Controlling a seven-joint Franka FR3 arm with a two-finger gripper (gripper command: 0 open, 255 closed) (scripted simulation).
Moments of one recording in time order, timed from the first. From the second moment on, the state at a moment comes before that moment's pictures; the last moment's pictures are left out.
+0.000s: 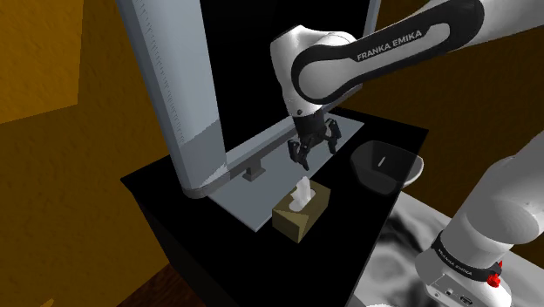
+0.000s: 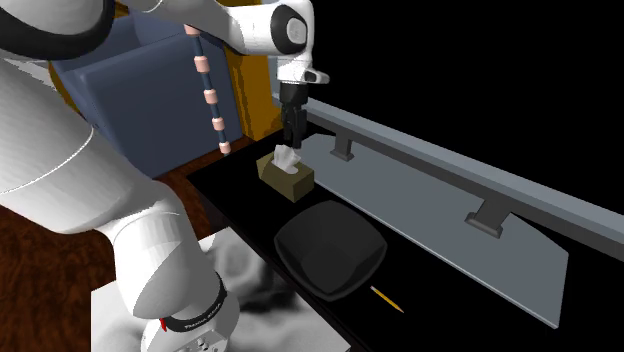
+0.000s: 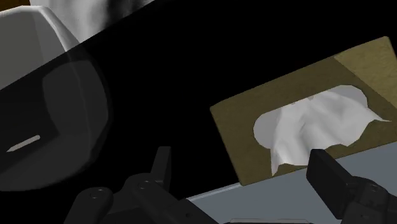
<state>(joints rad) 0.00 -0.22 0.47 -2.21 0.01 1.70 0.68</state>
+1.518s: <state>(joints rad) 0.01 0.04 0.53 -2.15 -0.13 1.78 0.94</state>
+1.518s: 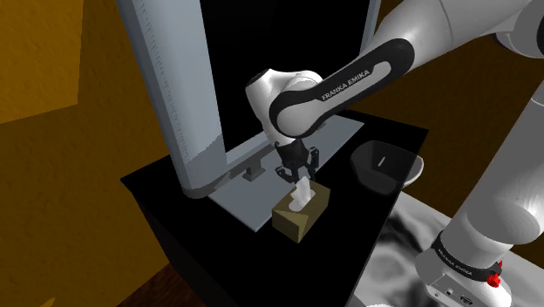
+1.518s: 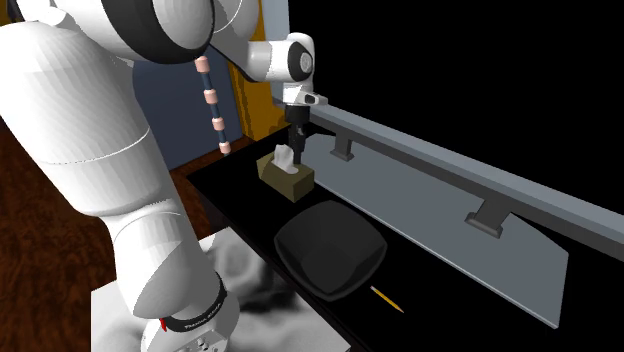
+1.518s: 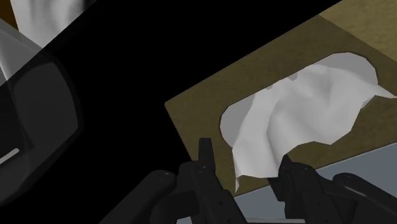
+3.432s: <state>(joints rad) 0.01 -0.06 0.53 -1.96 -0.08 1.52 0.87</state>
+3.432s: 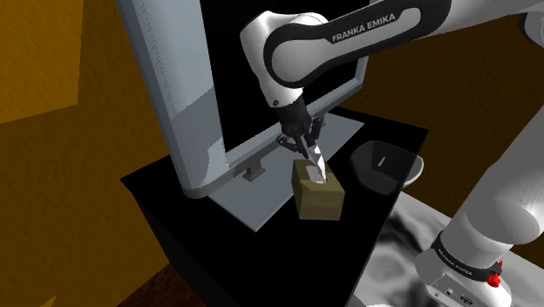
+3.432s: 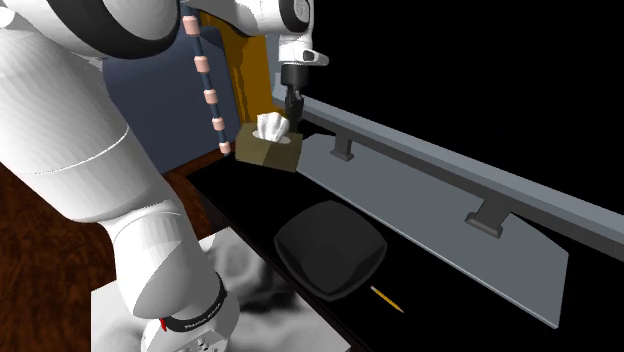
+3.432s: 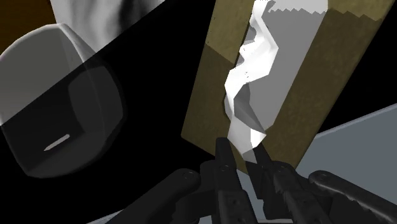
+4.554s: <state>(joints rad) -0.02 -0.14 0.49 -1.84 -0.07 1.33 0.79</state>
